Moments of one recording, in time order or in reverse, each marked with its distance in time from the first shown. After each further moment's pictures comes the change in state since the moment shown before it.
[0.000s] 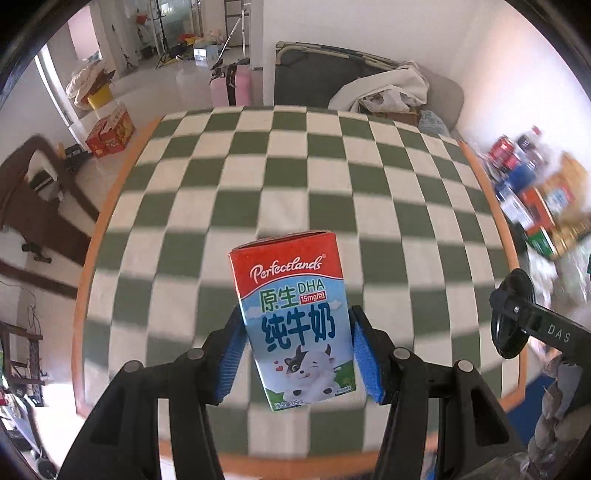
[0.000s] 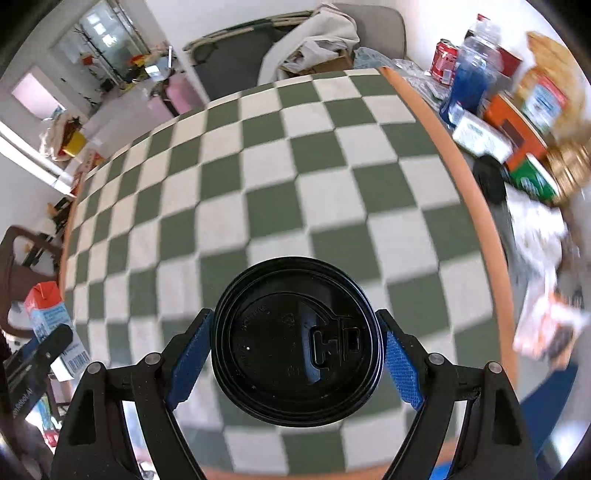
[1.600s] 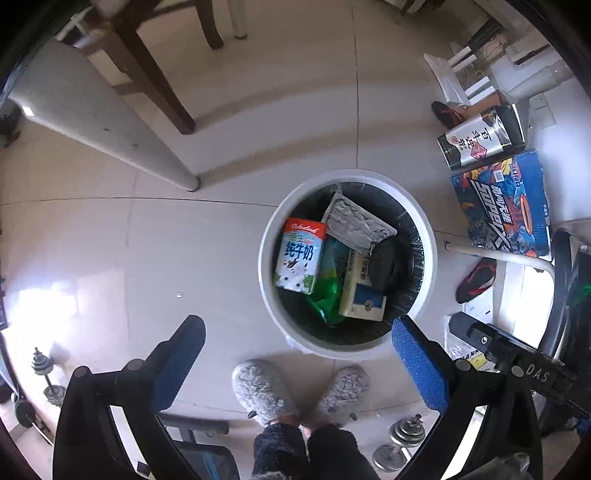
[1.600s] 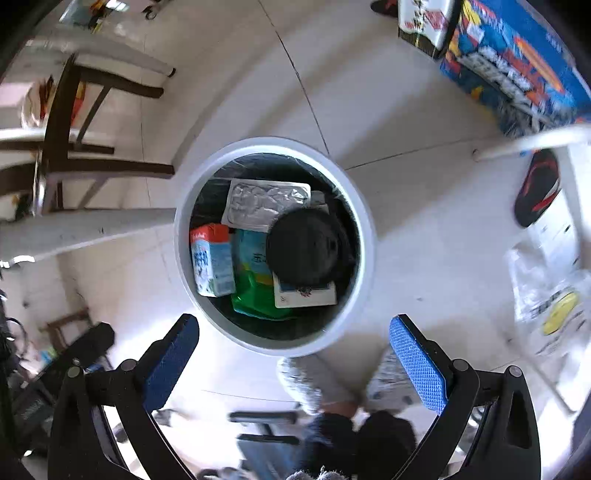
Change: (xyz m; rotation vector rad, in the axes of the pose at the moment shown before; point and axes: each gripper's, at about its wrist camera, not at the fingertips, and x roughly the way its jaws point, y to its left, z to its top) left arm 0.326 0.098 -0.386 -0.102 0.405 0.010; right arm 0.423 -0.002 -0.482 0.121 0.430 0.154
